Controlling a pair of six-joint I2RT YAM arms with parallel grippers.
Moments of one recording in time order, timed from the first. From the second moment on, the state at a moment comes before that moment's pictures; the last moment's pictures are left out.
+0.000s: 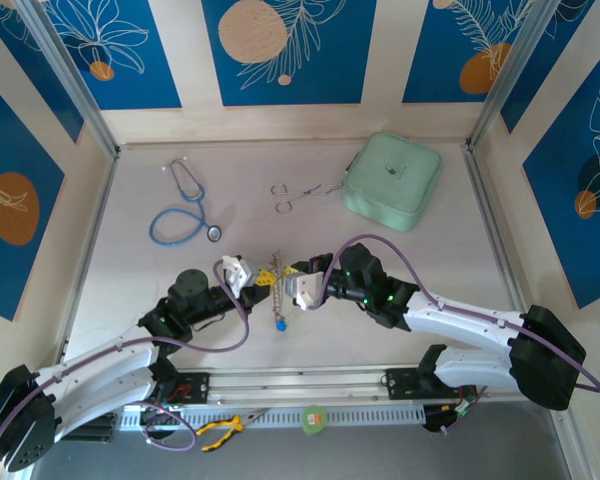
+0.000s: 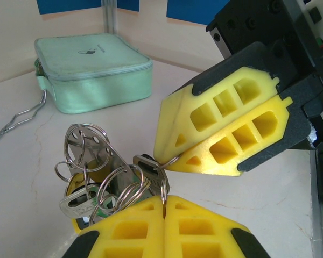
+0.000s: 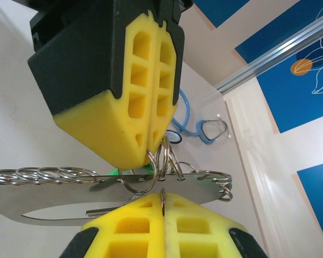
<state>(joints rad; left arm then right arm) -0.78 0.81 0.29 0.34 0.30 -0.03 0.92 1.14 0.57 0.25 -0.21 -0.92</state>
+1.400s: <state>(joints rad) -0.78 0.82 0.29 0.35 0.32 -0.03 0.94 1.14 0.56 0.24 -0.17 -0.92</state>
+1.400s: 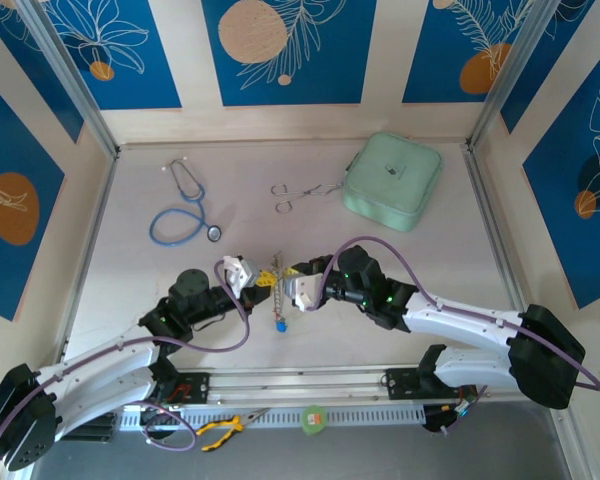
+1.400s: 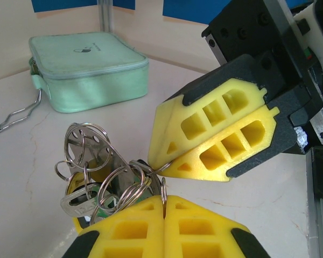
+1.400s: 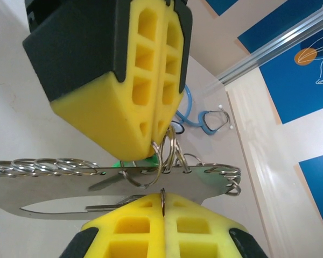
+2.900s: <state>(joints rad) -0.78 0.84 0.29 0.35 0.32 -0.03 0.94 1.15 0.55 0.26 -0.21 -0.92</state>
